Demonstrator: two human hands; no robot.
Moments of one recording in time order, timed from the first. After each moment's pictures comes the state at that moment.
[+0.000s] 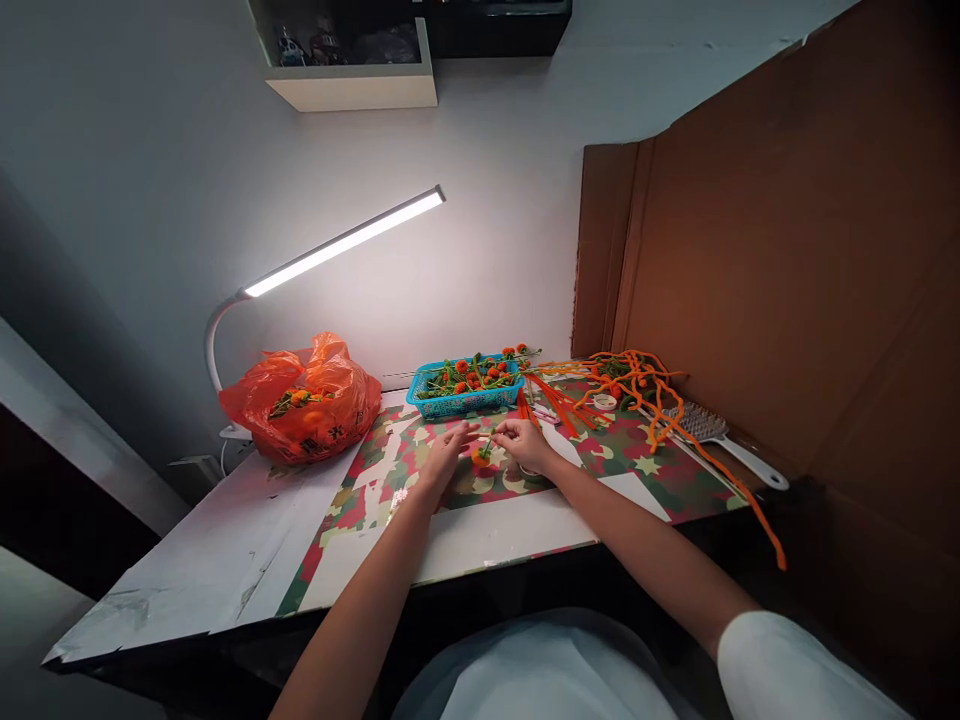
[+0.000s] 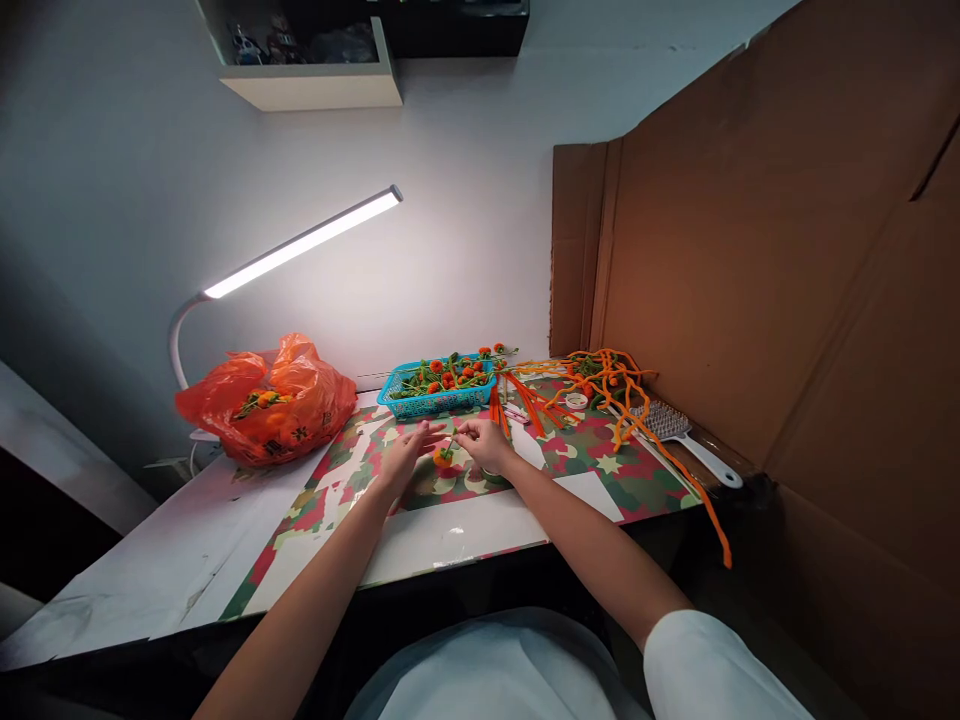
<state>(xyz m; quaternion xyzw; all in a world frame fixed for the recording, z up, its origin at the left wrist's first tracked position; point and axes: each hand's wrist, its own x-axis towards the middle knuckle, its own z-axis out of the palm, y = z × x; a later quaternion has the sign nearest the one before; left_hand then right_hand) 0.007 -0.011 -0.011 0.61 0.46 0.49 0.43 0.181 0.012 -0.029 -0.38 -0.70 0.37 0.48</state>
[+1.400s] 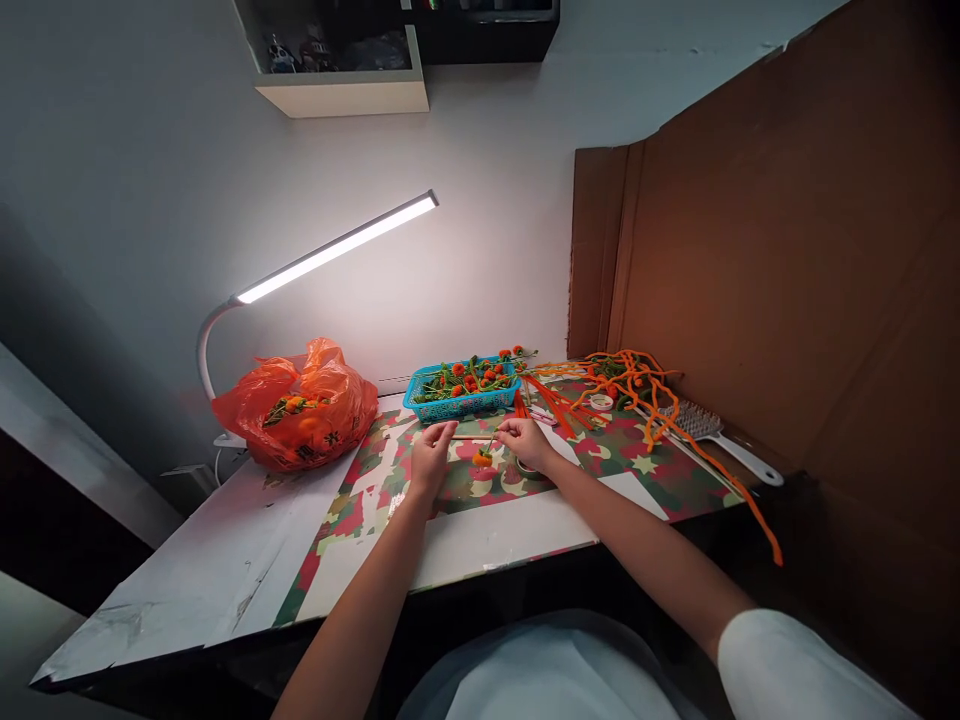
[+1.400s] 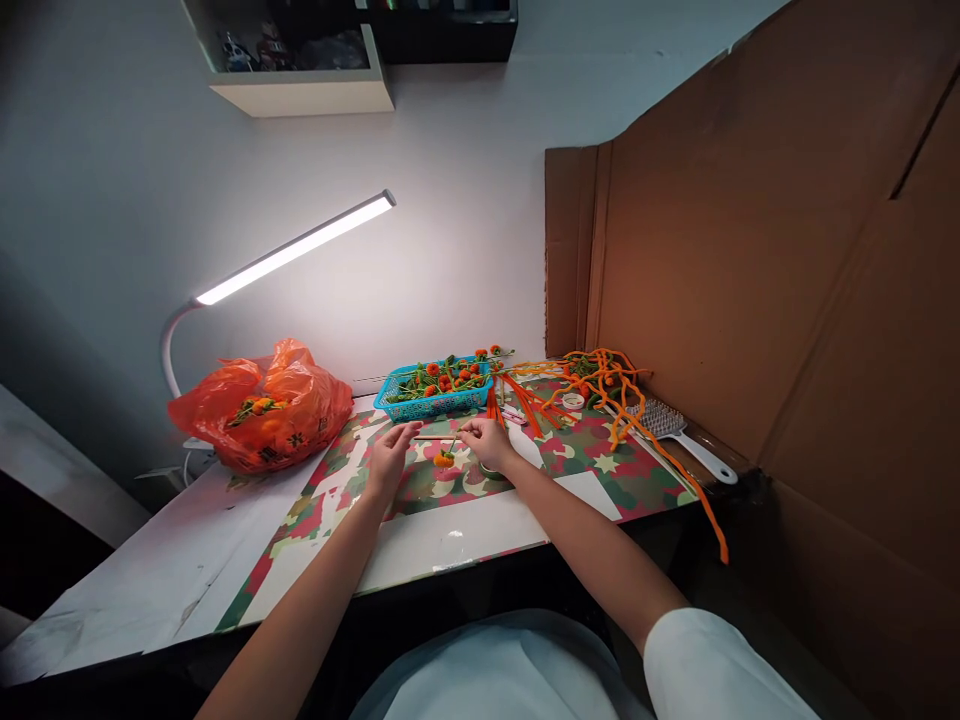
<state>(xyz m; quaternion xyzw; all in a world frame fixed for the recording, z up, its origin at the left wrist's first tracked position) 0.002 -0.011 -0.006 0.59 0.51 0.56 0.28 0.186 0.022 -0.032 -0.41 -0.66 0.39 0.49</state>
